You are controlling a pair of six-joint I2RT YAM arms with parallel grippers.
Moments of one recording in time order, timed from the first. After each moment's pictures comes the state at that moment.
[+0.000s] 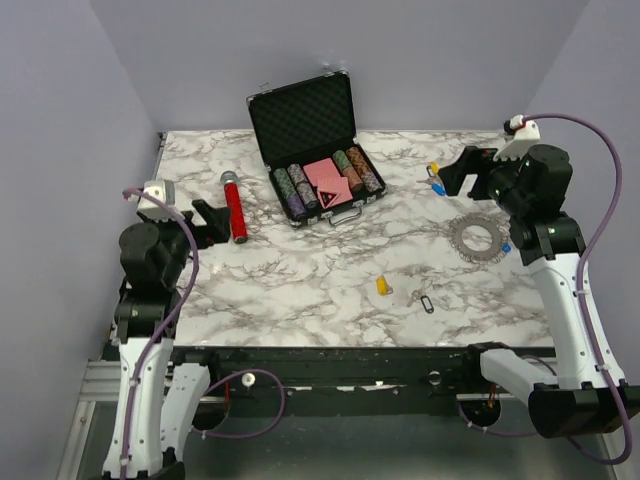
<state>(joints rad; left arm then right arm) 0.01 0.69 0.89 -0.35 0.17 -0.32 0.06 1.06 1.22 -0.43 -0.23 0.14</state>
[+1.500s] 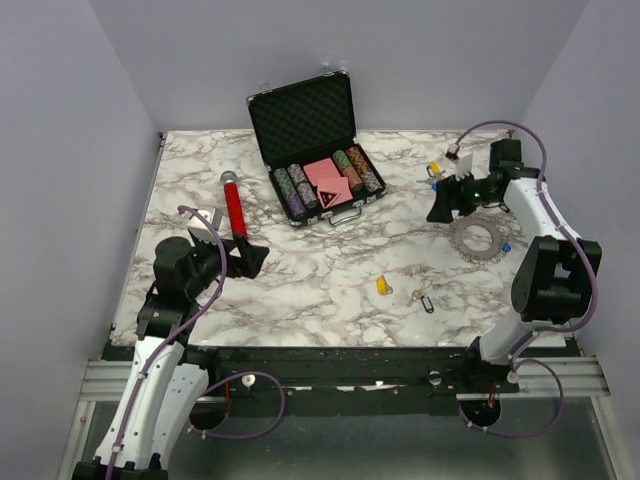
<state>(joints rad) -0.14 0.55 0.58 -0.30 0.39 -0.28 -0.13 1.69 1.36 -0.73 -0.66 -0.48</state>
